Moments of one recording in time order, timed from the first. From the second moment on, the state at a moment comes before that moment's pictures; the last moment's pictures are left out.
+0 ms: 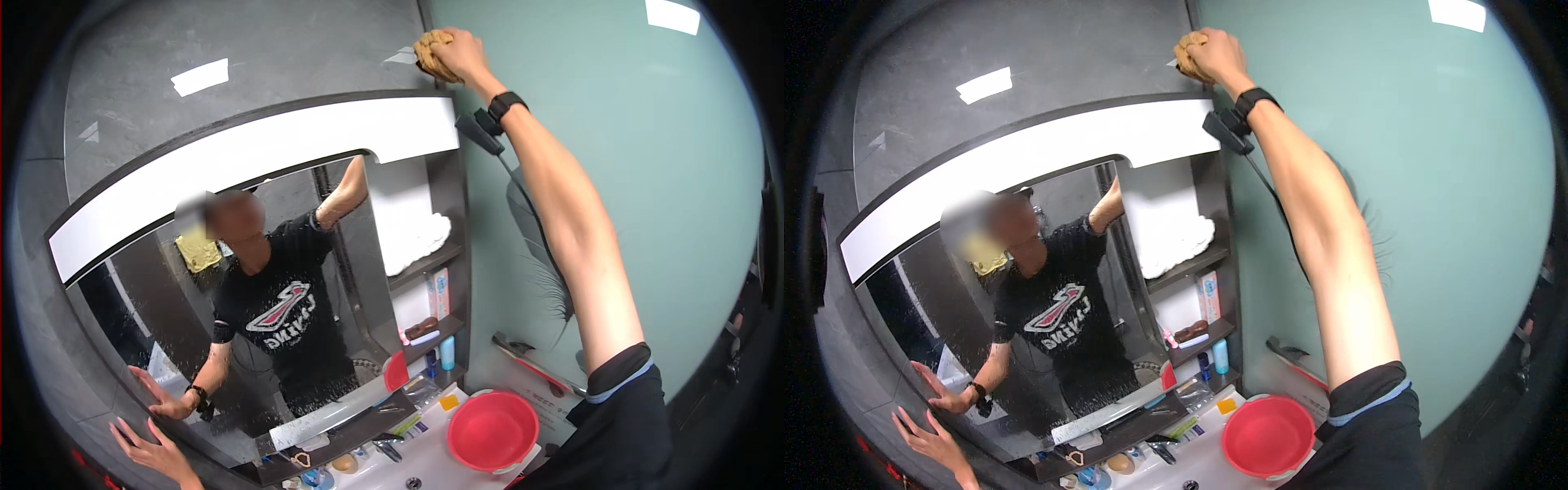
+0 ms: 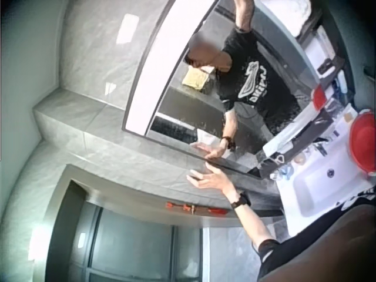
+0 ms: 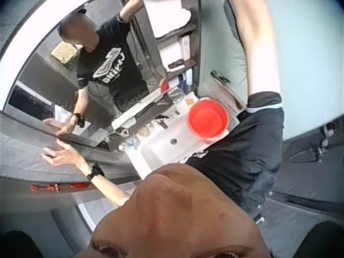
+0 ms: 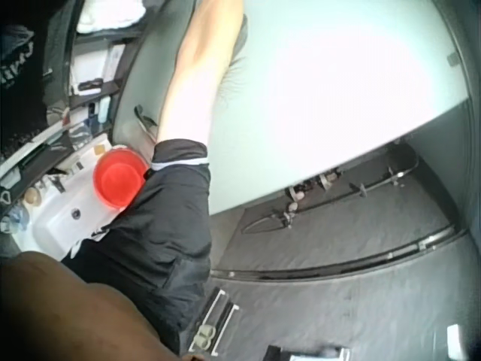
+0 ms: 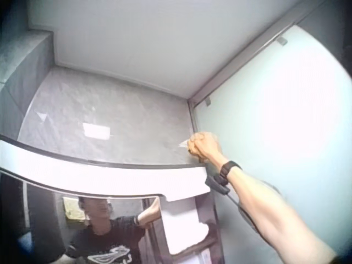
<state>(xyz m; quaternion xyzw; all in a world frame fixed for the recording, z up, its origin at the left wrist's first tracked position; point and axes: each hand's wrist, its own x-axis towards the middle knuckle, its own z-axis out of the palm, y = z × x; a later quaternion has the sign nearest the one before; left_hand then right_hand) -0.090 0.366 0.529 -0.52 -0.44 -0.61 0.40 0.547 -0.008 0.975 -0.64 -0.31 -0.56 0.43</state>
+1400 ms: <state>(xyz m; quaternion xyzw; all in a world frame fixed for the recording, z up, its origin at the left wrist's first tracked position) -0.091 0.351 0.538 -0.59 -0.35 -0.71 0.18 0.178 0.351 1.007 -0.66 -0.60 -0.36 0.27</state>
